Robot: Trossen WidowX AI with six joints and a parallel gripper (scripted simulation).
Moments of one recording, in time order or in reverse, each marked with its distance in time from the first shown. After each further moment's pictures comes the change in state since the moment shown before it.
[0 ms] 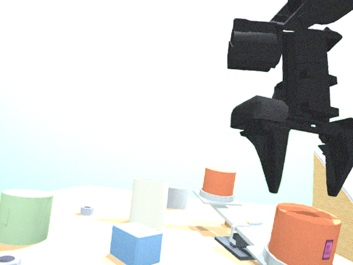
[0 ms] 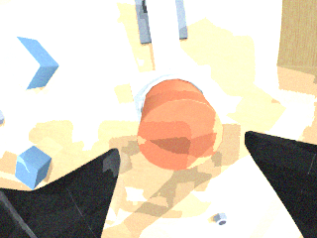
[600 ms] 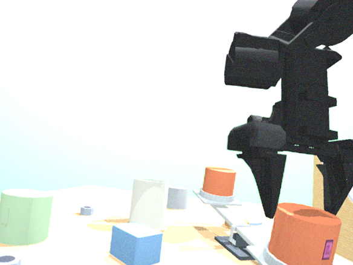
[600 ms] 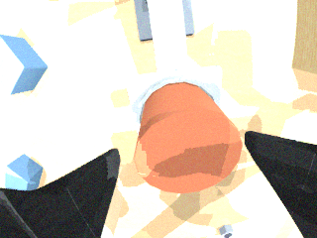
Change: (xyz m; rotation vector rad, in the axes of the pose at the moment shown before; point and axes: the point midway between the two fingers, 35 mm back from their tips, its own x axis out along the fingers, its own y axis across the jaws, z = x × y) arm 0.028 0.002 0.001 0.001 -0.003 0.001
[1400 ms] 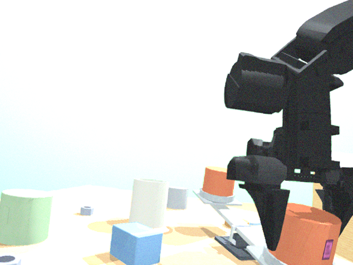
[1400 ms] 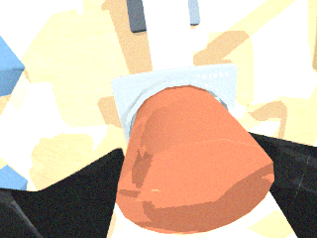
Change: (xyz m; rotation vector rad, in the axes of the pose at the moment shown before) arm 0.035 -0.002 -0.001 0.001 0.002 -0.002
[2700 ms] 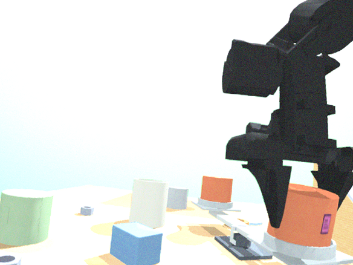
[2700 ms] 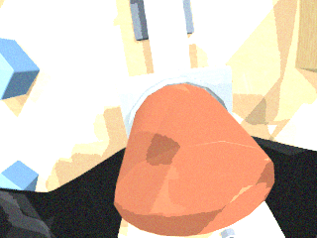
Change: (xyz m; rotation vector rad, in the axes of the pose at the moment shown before) arm -0.025 0.002 0.002 0.009 0.000 -0.011
